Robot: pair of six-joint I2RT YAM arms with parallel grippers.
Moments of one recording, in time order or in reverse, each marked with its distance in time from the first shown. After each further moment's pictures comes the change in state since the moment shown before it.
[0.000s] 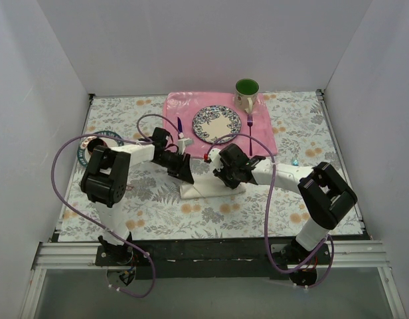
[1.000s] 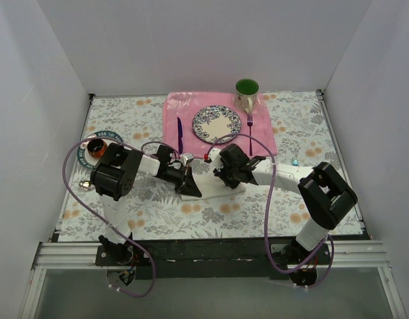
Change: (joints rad) left arm -0.037 0.067 -0.217 0.376 0.186 -0.566; right arm -0.001 -0.002 -0.008 0.019 -0.001 0.000
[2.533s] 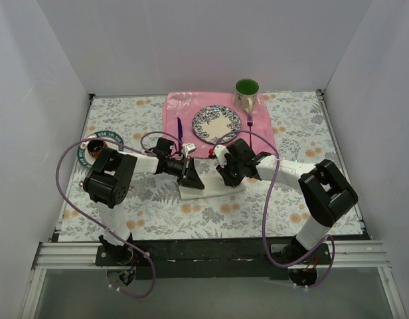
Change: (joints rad) left arm 0.001 -0.068 0.027 0.048 0.096 -0.022; right arm -0.089 0.012 0.004 0.010 -0.188 -0.017
